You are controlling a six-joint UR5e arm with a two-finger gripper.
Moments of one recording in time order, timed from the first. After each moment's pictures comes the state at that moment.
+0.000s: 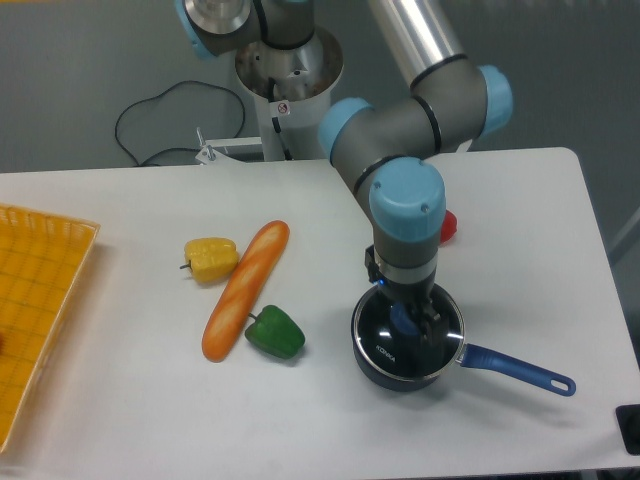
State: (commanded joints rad) arm 2.51 -2.07 -1.43 -1.09 1.62 1.44
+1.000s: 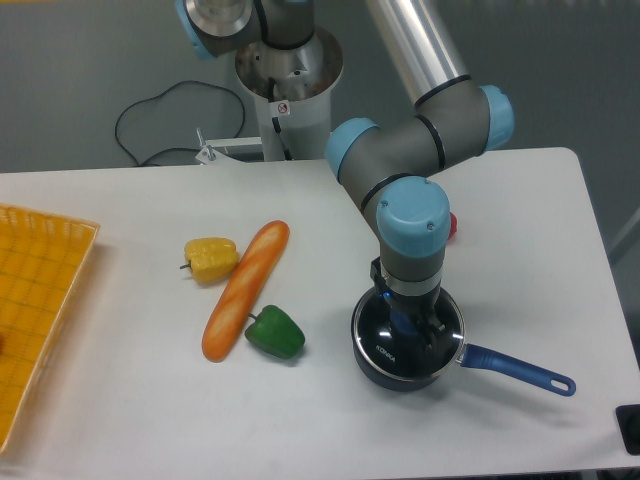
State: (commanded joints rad) arm 2.52 -2.05 -1.48 -1.14 1.63 1.43
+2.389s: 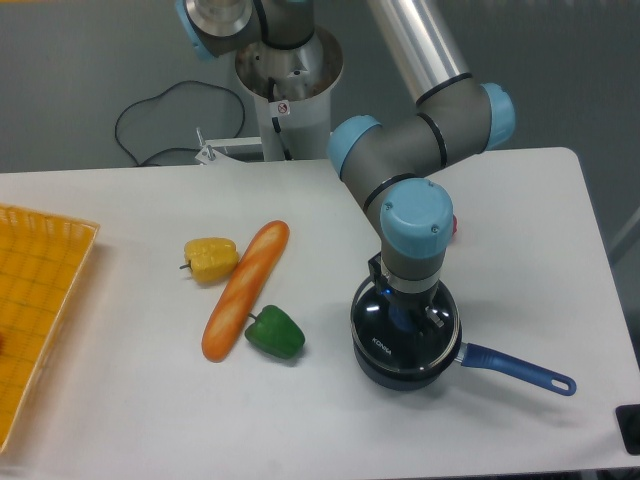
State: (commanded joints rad) arm 2.53 -2.05 -1.46 -1.16 1.60 1.35
